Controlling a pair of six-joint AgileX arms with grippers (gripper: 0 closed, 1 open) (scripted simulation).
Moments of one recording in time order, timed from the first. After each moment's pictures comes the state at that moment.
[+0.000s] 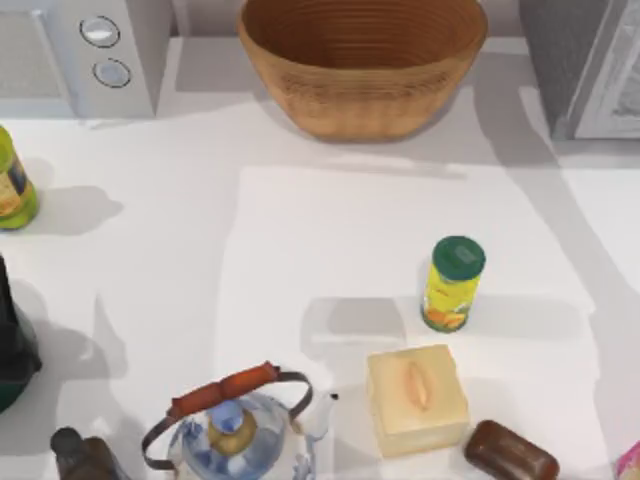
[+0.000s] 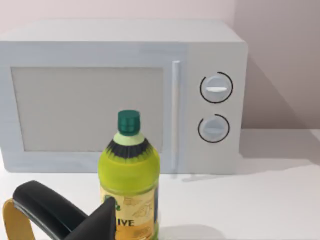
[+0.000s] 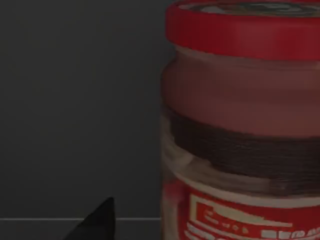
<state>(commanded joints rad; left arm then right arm) 0.00 0.00 0.00 0.00 0.00 0.00 0.31 1.76 2.17 -0.42 0.34 0.02</state>
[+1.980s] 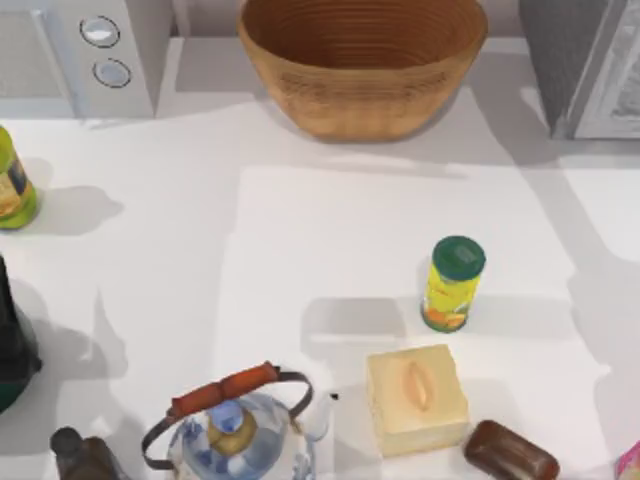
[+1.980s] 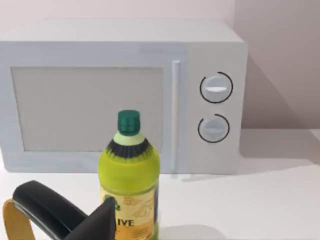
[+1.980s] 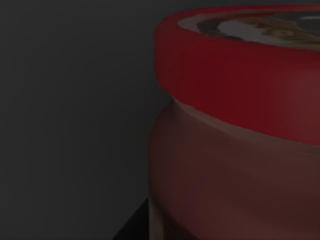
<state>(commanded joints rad) 0.00 0.00 0.00 0.00 0.00 0.00 0.27 2.01 2.52 -0.51 0.30 0.02</state>
